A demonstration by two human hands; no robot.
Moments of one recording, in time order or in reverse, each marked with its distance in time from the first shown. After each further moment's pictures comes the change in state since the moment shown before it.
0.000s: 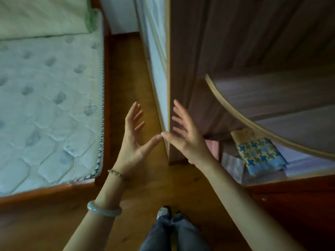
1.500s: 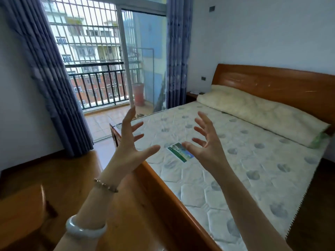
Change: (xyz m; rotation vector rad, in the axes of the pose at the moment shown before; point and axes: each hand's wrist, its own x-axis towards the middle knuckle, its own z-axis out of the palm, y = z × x) left_hand -0.351 0.080 -0.600 0.503 1.000 -0.026; right_hand -0.052 -0.237 0.635 0.006 -0.777 -0.668
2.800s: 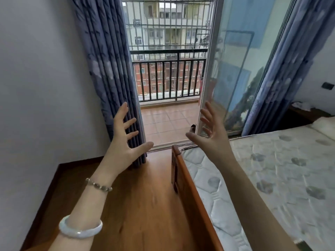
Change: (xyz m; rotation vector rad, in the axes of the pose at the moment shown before) left_hand 0.432 -0.539 -0.403 0.217 0.313 -0.216; right_hand 0.636 0.169 0.590 0.294 -0.327 -0.049
